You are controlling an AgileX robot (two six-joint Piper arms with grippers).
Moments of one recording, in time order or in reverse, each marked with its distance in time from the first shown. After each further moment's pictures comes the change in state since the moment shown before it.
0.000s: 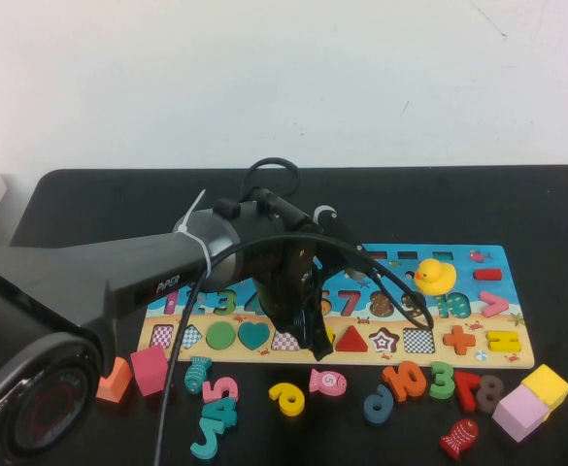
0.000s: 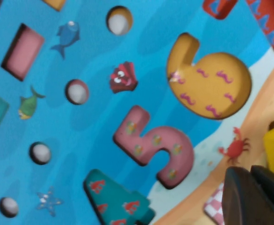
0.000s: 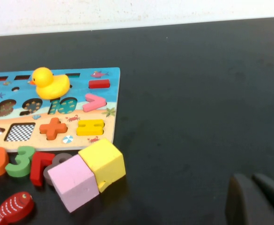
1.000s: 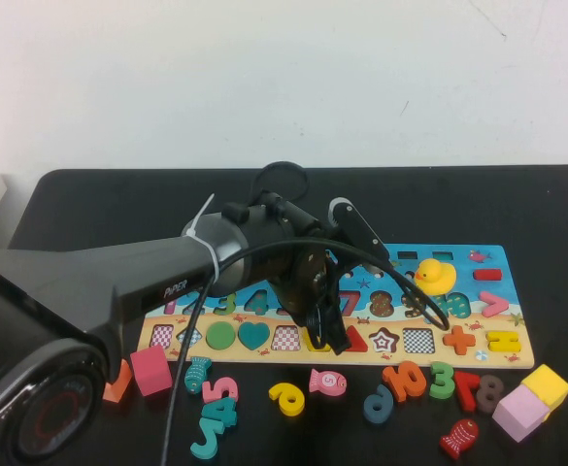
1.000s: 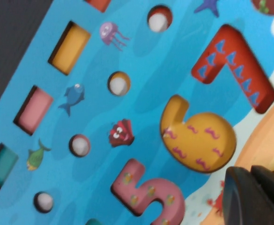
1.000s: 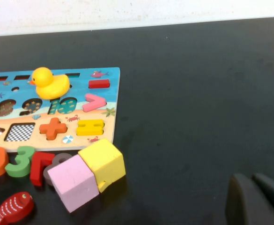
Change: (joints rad) right arm 0.000 0.000 0.000 0.000 0.000 0.000; left arm -0.022 0.002 0.000 -0.010 -0.098 0.002
